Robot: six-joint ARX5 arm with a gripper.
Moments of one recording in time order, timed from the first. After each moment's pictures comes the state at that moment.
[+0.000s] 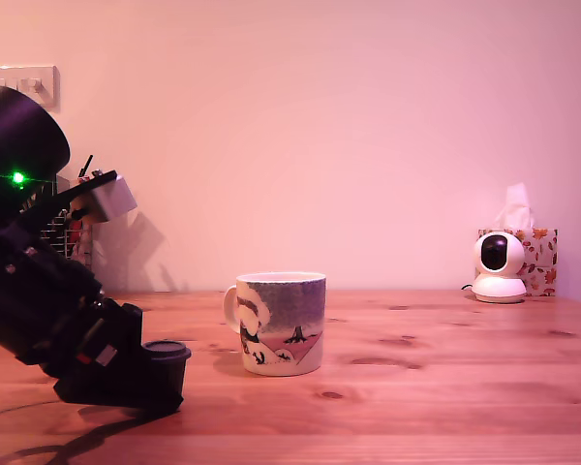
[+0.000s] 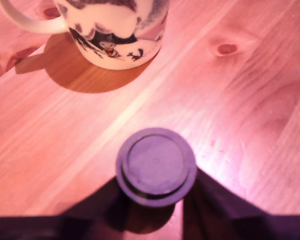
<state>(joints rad) -0.53 1.60 0.43 0.41 0.32 0.24</state>
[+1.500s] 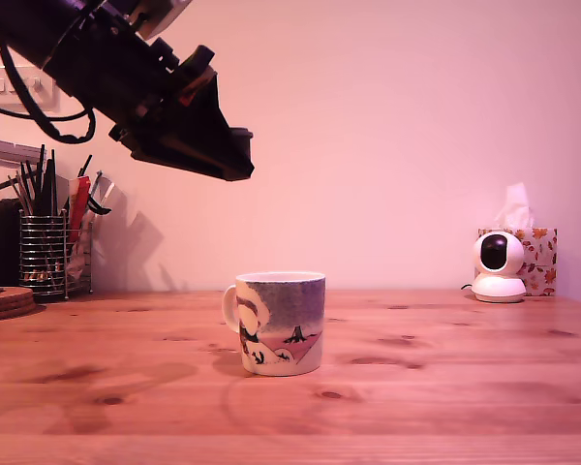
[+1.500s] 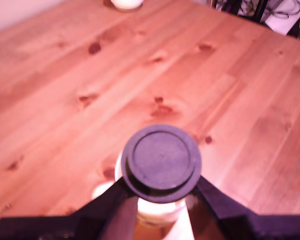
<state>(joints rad) -0.53 1.43 0.93 -0.06 0.36 0.16</state>
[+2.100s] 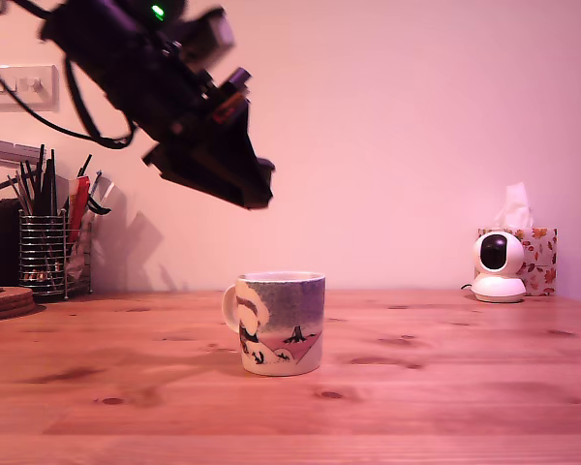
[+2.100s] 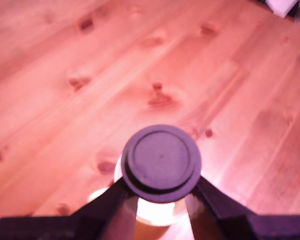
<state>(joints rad) -0.53 1.69 1.28 -0.45 0.39 0.16</state>
